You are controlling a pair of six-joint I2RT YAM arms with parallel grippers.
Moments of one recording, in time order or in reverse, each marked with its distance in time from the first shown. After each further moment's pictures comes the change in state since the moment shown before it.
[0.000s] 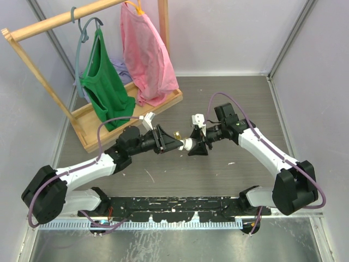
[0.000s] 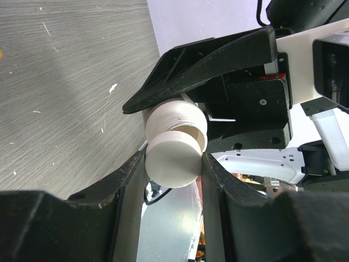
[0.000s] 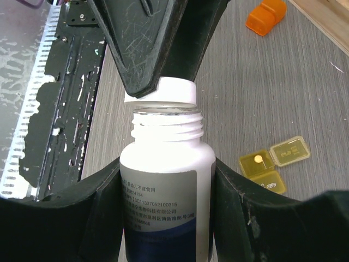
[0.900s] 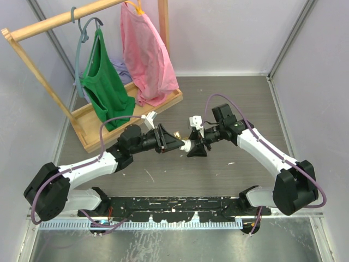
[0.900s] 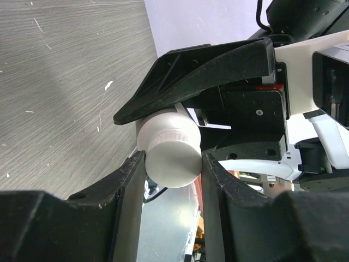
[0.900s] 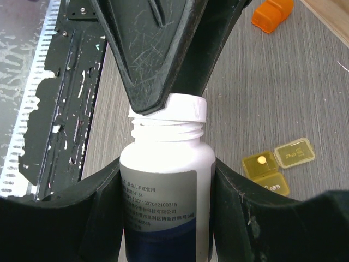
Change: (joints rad) left arm 0.000 0.037 0.023 0.021 0.034 -0.012; right arm 0.031 0.000 0.000 0.000 0.024 0.002
